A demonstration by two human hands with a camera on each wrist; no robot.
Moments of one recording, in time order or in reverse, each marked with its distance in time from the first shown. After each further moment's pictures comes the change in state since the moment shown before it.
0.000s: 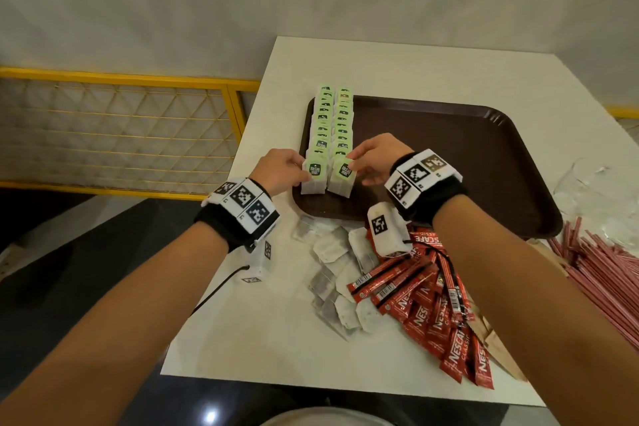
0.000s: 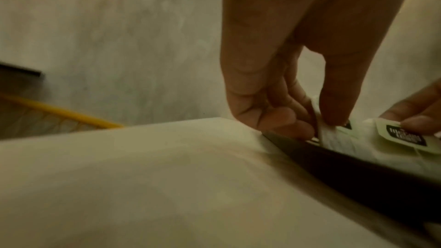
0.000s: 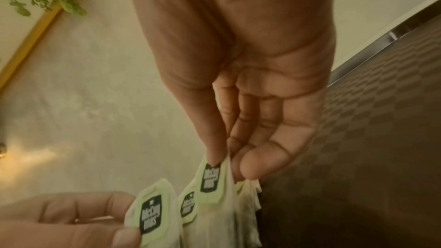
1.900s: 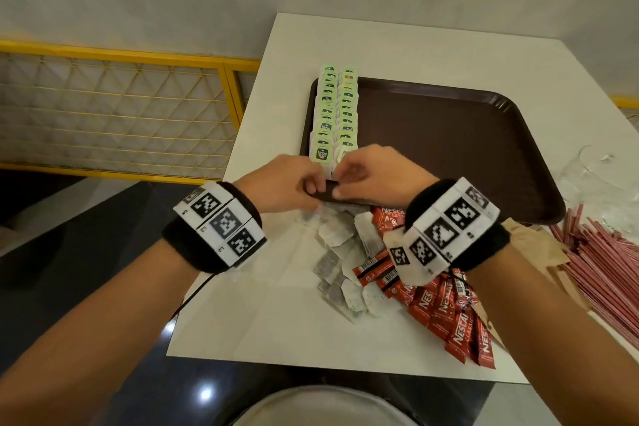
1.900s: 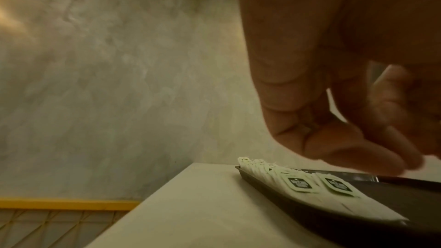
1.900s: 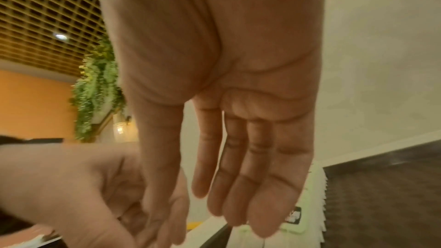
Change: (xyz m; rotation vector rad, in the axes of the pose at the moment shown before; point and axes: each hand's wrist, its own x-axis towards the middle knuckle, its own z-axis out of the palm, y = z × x) left_hand -0.046 -0.003 -0.012 0.451 -0.289 0.429; right_hand -0.074 -0.005 0.024 -0.548 -0.102 -0.359
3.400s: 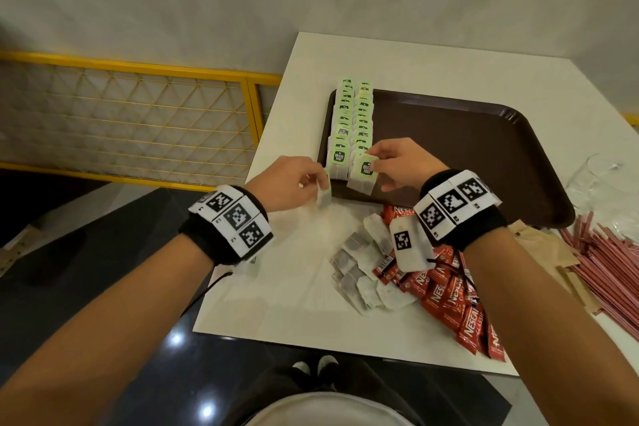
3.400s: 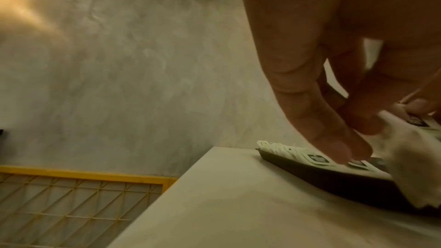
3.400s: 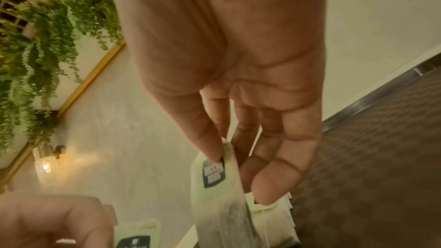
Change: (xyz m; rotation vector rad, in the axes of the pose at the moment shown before) left_hand -0.024 -0.019 0.009 -0.096 0.202 0.010; right_hand 0.022 0.022 0.006 0.364 0.134 0.222
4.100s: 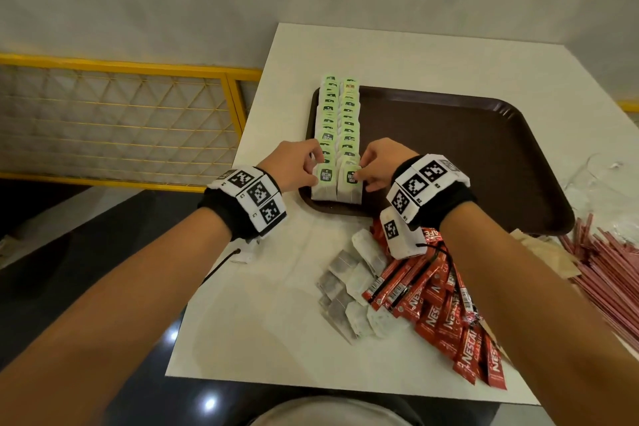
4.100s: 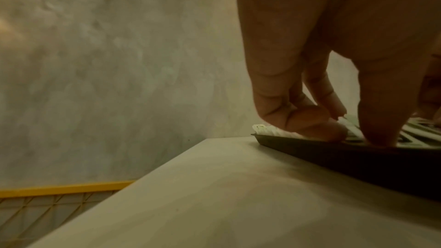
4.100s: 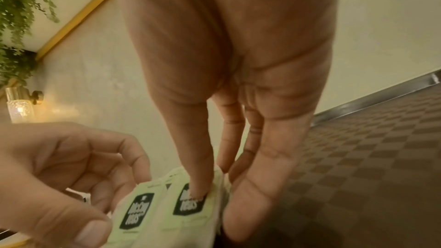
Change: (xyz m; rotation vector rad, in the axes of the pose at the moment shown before) left_hand 0.076 -0.005 0.004 0.026 -0.061 -0.166; right_hand 0.051 0.006 -0.008 -0.030 -0.076 0.207
